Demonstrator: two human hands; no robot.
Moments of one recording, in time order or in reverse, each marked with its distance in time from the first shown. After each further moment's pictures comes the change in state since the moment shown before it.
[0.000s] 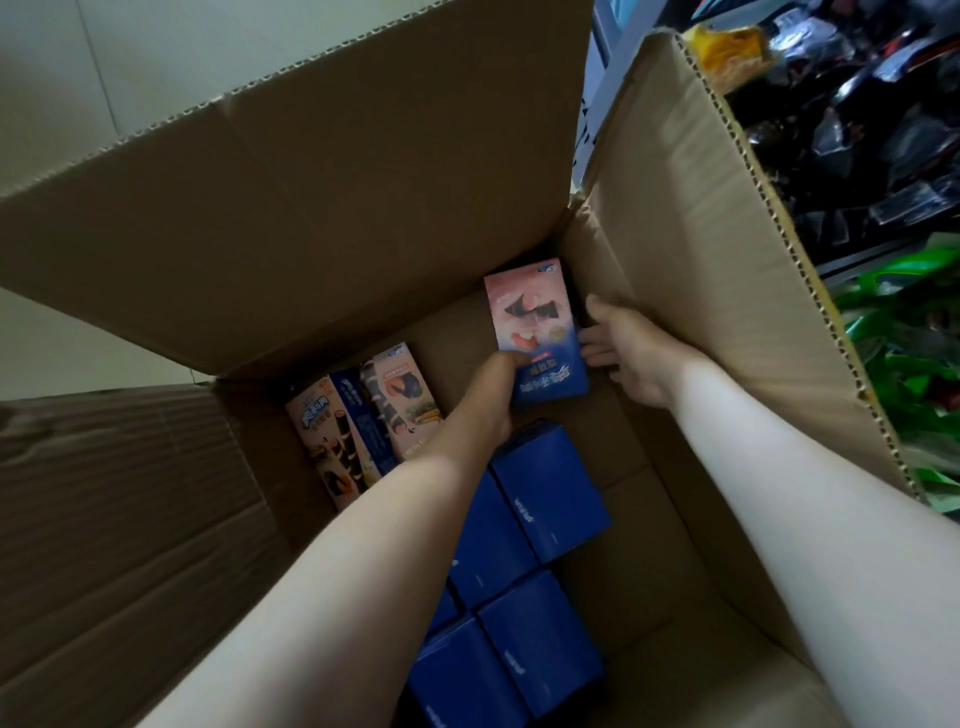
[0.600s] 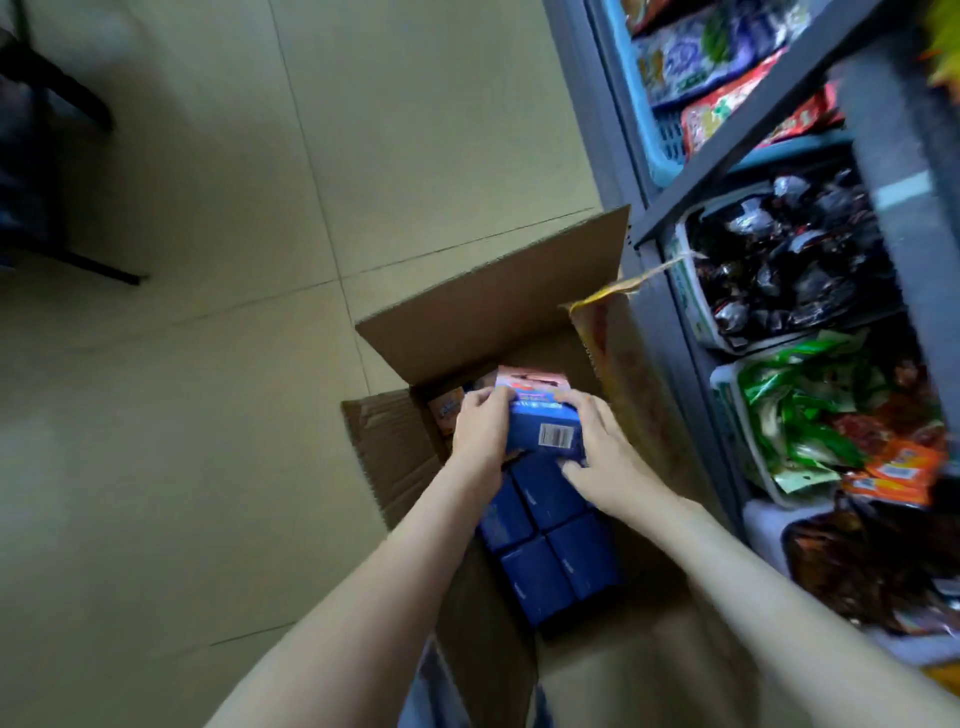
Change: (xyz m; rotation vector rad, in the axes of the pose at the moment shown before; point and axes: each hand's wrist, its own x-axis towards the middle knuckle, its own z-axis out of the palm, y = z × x) left_hand -0.277 0.075 -0.066 0.090 0.296 0.146; right_hand -0.249 -0.047 0.073 -0.586 -0.070 -0.527
